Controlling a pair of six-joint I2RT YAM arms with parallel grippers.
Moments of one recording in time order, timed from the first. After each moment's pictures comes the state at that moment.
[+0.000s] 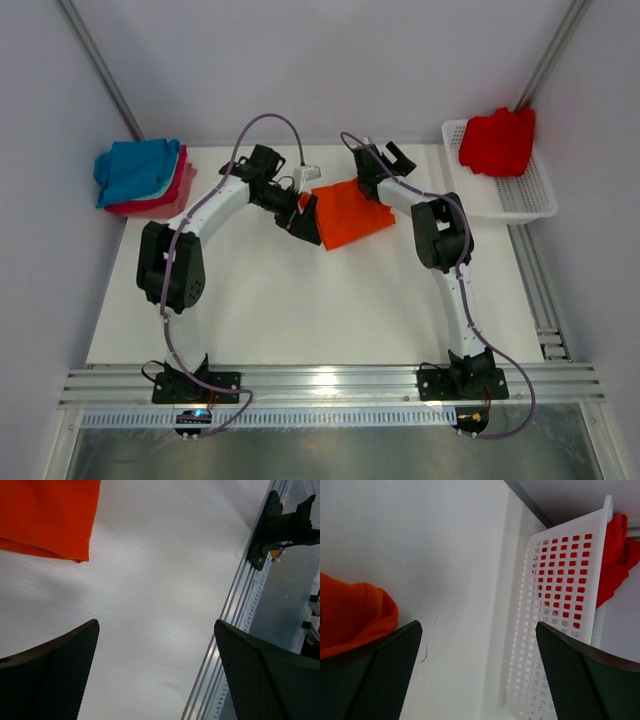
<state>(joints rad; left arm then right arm) -0.38 1.94 1.63 -0.87 0.87 0.24 0.38 2.41 1.86 -0.13 0.81 -0.56</state>
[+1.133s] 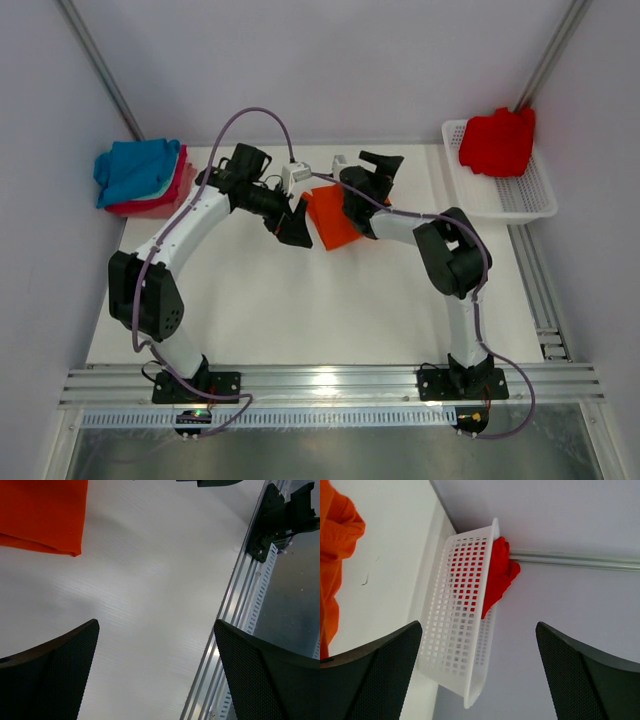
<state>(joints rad) -0.38 1.69 1.52 -0.88 0.84 0.29 0.55 2.09 1.34 0.49 0.99 -1.24</state>
